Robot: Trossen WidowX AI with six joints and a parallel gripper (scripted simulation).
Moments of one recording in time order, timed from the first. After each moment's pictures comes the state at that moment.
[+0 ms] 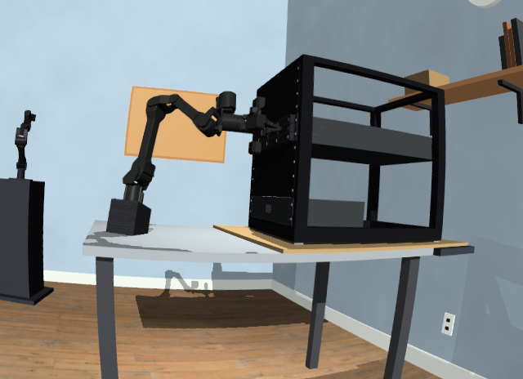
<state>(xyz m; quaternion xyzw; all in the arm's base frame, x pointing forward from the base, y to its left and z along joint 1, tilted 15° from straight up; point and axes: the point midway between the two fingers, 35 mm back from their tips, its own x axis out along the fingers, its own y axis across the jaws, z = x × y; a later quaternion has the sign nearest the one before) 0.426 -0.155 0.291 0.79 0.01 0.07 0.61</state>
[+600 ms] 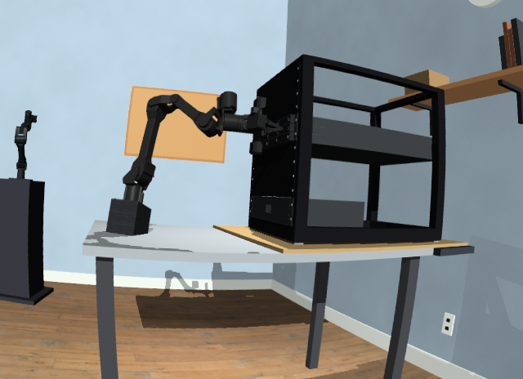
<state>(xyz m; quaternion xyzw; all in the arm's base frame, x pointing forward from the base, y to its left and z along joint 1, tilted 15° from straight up) 0.429 -0.154 0.291 0.79 0.01 0.07 0.61</state>
